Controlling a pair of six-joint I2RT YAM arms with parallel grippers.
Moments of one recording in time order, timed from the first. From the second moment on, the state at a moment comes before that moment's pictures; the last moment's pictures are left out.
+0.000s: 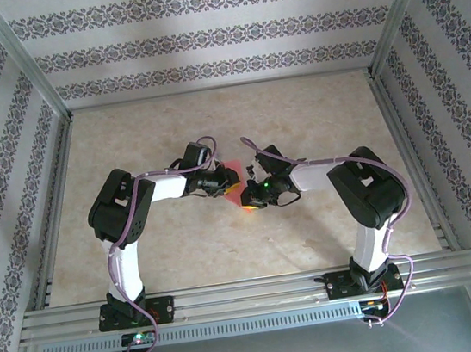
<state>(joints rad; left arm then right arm) -0.46 2.01 1.07 0.06 0.63 -0.92 0.54 1.83 0.89 -0.15 -0.63 0.71</state>
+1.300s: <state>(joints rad) -0.47 1.94 1.05 -0.02 0.56 -0.85 0.47 1.84 0.85 -0.22 -0.76 0.49</state>
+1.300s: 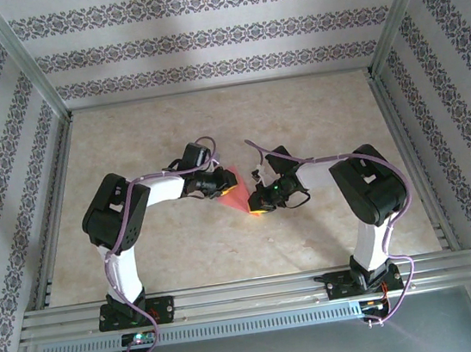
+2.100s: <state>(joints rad) -0.47 1.92 1.07 -0.08 0.50 -0.84 0.46 1.84 0.85 -0.22 -0.77 0.48</state>
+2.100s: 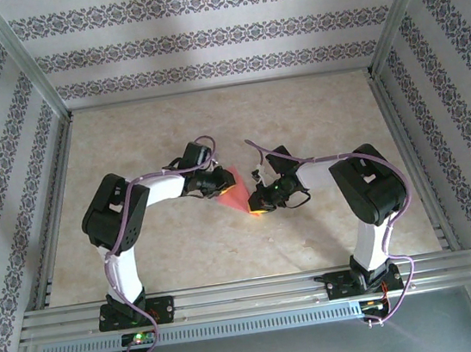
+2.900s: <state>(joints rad) -0.53 1.92 1.04 -0.04 0.52 -0.81 0.45 1.84 0.85 -0.21 -0.78 0.50</state>
